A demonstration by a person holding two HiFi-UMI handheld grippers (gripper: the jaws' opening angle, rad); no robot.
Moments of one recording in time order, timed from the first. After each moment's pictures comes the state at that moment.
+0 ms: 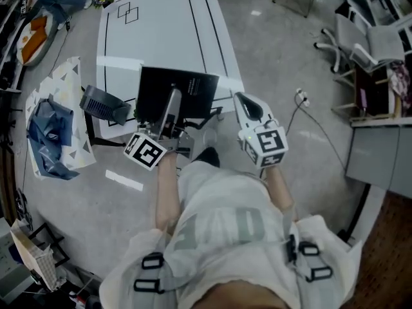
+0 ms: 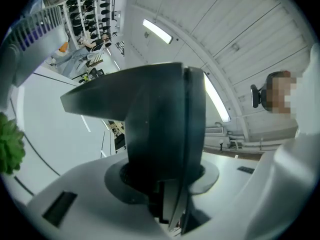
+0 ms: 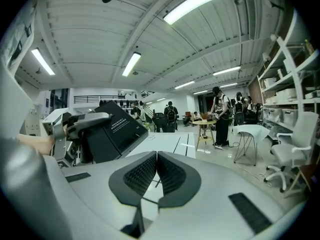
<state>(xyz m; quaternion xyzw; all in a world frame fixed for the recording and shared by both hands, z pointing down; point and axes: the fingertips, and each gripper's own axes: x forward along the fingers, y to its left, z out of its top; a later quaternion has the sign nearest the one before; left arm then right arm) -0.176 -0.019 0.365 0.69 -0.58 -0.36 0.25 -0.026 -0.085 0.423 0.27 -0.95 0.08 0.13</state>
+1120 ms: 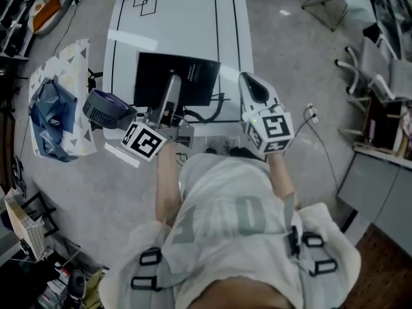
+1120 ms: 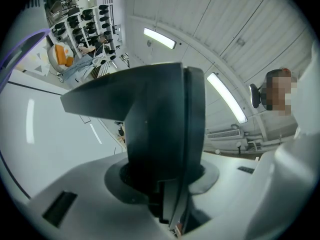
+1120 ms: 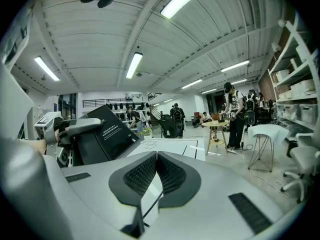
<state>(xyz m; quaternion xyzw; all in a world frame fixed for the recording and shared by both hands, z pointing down) -0.263 -0.109 0.360 0.63 -0.65 -0.36 0.23 -0.129 -0.218 0.408 0.21 -0.97 0.08 0.11</state>
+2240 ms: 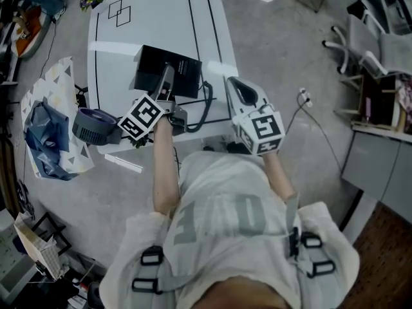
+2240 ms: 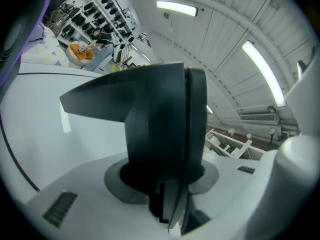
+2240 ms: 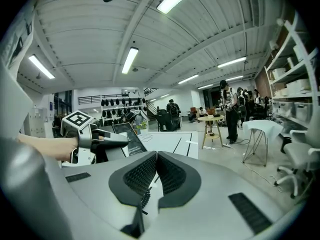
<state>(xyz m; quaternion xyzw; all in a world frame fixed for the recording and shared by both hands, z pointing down) -0.282 -0.173 0.460 0.55 -0.70 -0.24 0.38 -0.105 -0.218 0.433 0.23 -0.96 0.09 0.14</state>
